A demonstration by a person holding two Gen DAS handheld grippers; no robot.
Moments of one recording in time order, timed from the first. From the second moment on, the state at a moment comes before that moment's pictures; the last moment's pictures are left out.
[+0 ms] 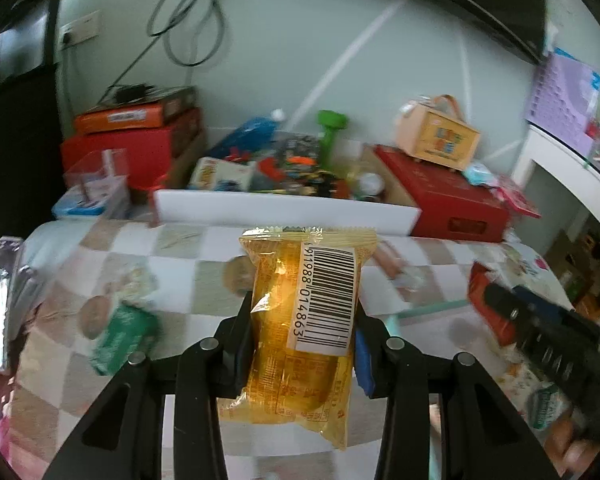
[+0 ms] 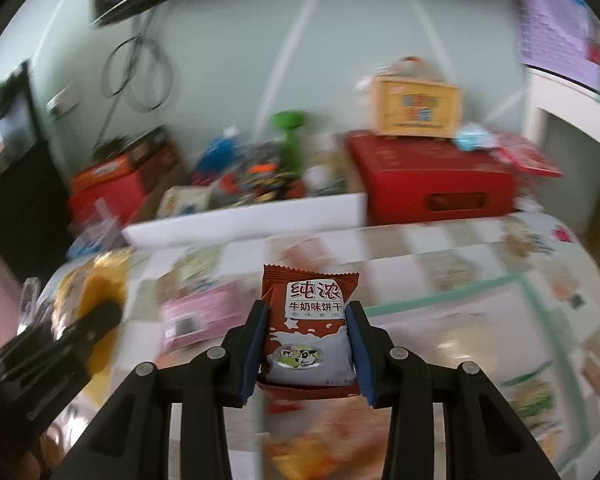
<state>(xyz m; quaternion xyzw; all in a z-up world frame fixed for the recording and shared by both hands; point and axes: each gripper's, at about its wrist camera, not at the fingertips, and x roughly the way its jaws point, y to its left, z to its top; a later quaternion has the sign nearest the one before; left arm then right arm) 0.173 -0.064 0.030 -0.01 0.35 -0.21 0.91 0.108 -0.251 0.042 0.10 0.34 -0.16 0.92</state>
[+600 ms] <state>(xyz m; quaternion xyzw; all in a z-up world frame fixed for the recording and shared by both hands) 0.143 -0.187 0.002 0.08 0.37 -0.31 0.87 0.073 -0.364 0.023 0.15 0.34 -0.32 0.87</state>
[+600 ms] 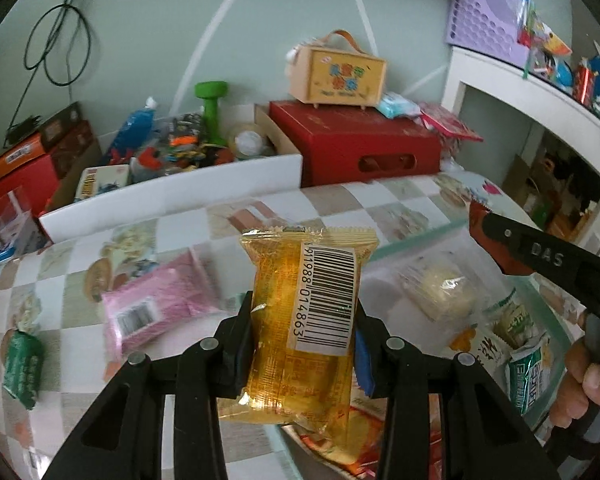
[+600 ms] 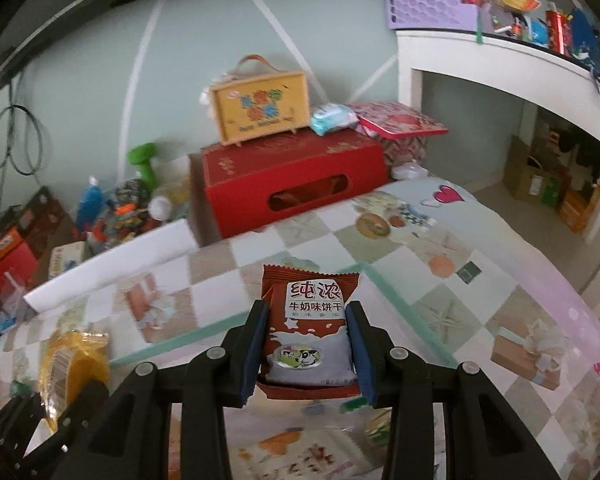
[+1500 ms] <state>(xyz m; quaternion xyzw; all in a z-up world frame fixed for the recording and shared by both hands) 0.142 -0.191 0.002 0.09 0.37 -0.30 0.87 0.077 -0.378 0.003 0.17 0.36 -0.34 0.85</state>
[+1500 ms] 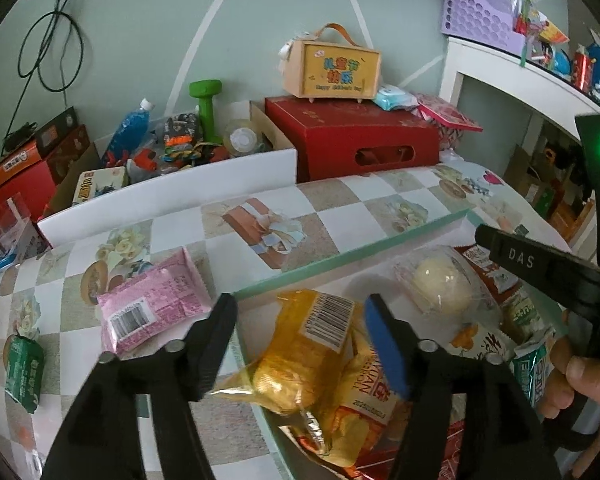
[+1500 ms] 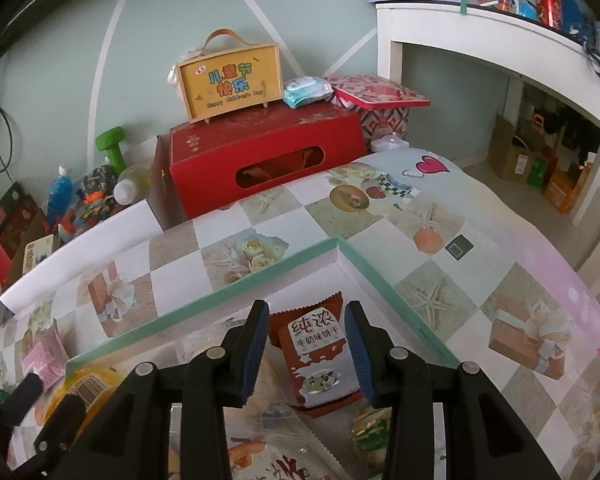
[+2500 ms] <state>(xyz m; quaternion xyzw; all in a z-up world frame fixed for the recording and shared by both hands) 0.178 -0.132 -0.004 0.01 0.38 -0.21 0.90 0.098 -0.354 -0.004 0.13 0.39 -0.30 0.86</state>
